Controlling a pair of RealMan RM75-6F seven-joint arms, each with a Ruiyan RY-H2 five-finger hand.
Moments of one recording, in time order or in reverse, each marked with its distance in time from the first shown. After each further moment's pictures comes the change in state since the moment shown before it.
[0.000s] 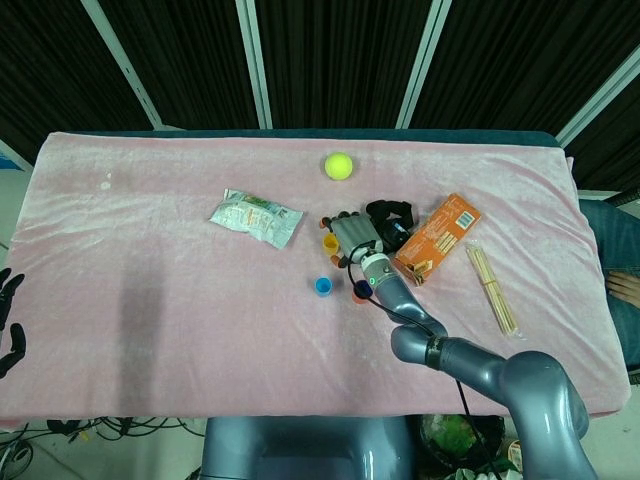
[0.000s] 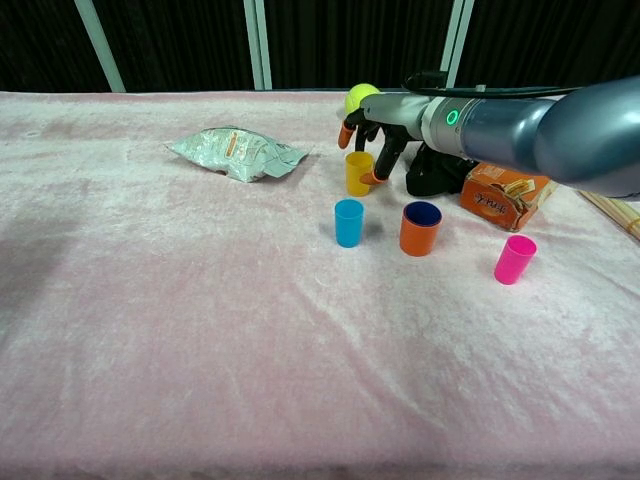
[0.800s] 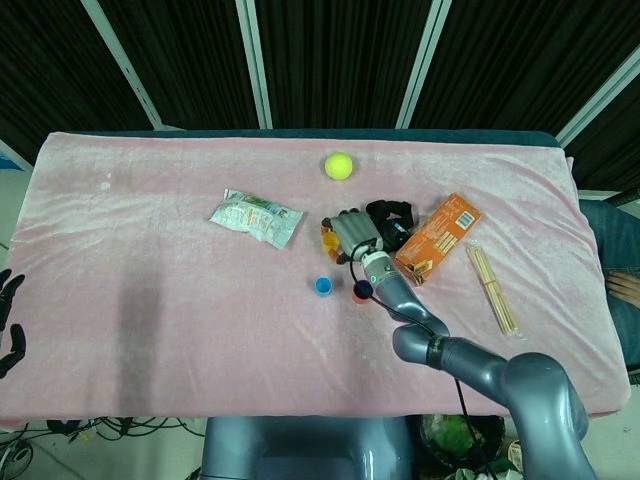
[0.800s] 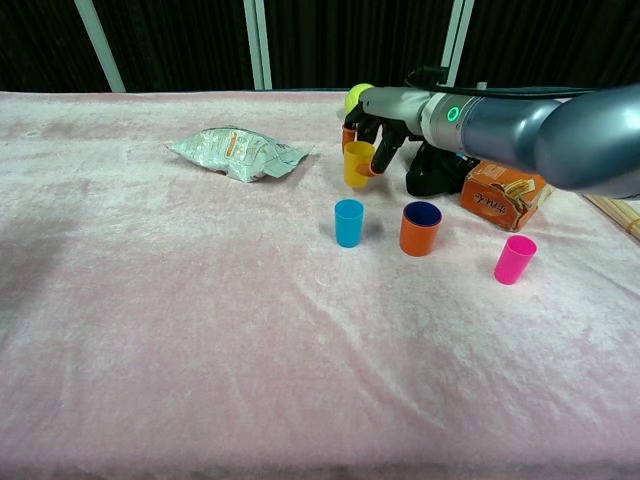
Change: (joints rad) left arm -0.002 0.001 0.003 -0.002 -0.006 -0.011 0.005; right arm -0.021 0.019 0.020 -0.016 -0.088 0.022 0.073
